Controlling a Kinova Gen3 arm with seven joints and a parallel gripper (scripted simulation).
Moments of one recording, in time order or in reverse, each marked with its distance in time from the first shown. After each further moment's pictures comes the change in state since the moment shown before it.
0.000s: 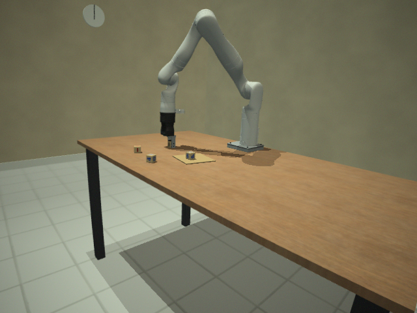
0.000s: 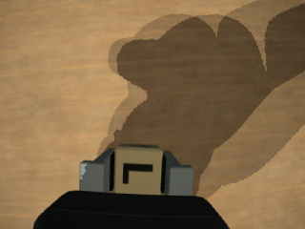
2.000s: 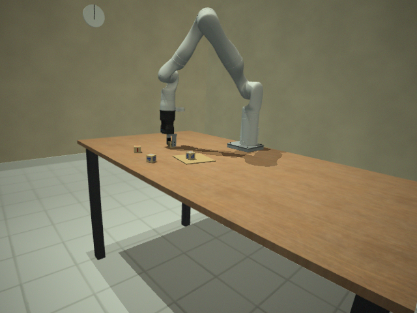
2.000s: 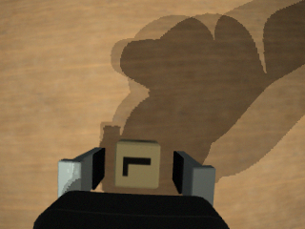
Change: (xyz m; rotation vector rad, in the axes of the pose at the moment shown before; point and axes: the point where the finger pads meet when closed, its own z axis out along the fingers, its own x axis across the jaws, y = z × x) arm 0.001 0.002 -0.010 -0.006 0.000 -0.003
